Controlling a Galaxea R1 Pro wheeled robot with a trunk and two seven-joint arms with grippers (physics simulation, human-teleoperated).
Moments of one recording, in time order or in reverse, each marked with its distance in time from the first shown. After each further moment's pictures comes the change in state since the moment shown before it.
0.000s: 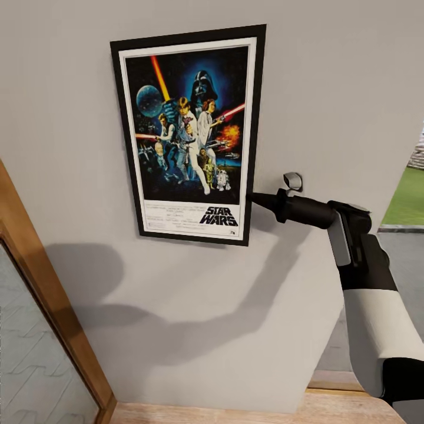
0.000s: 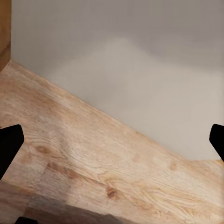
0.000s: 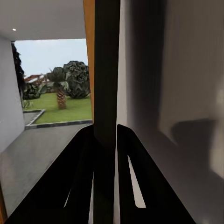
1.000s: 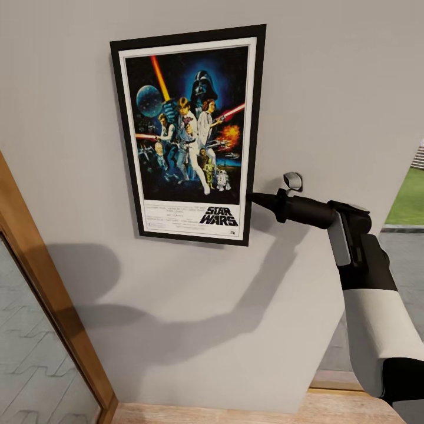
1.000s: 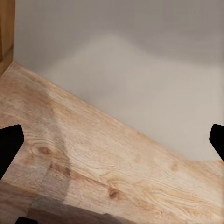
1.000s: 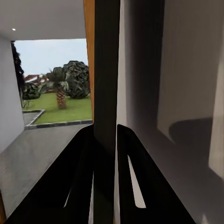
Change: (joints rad) left arm 0.000 0.000 0.000 0.000 0.000 0.000 0.000; right arm 0.000 0.000 0.000 0.000 0.000 0.000 0.000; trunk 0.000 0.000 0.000
